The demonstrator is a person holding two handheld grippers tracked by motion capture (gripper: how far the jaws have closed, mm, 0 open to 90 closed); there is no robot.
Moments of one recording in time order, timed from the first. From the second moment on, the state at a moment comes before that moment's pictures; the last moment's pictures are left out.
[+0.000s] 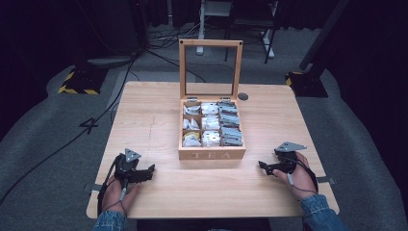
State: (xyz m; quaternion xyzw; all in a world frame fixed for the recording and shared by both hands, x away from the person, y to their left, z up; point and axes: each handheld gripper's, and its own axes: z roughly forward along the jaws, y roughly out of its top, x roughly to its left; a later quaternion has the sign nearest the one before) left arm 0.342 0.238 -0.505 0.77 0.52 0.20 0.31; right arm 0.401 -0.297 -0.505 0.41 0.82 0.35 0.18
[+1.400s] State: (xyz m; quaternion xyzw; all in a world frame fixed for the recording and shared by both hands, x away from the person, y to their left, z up) left arm 0.342 0.238 -0.505 0.77 0.52 0.20 0.31; right arm 0.403 -0.293 -0.459 0.40 0.80 0.40 0.20
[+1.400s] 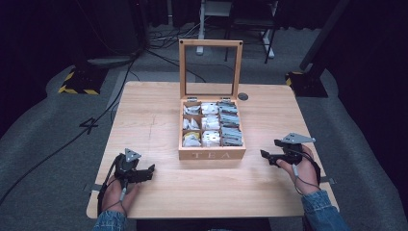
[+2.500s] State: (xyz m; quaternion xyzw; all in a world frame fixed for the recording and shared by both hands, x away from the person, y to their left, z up) left arm 0.341 0.238 -0.505 0.77 0.52 0.20 0.31; right arm 0.412 -0.237 -0.400 0.35 0.79 0.47 0.18
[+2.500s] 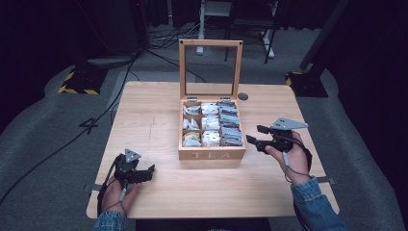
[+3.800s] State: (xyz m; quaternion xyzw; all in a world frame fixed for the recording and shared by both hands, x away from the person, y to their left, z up) left arm 0.341 0.238 -0.505 0.77 0.52 0.20 0.31; right arm 0.443 -0.114 -0.419 0.28 0.87 0.40 0.10
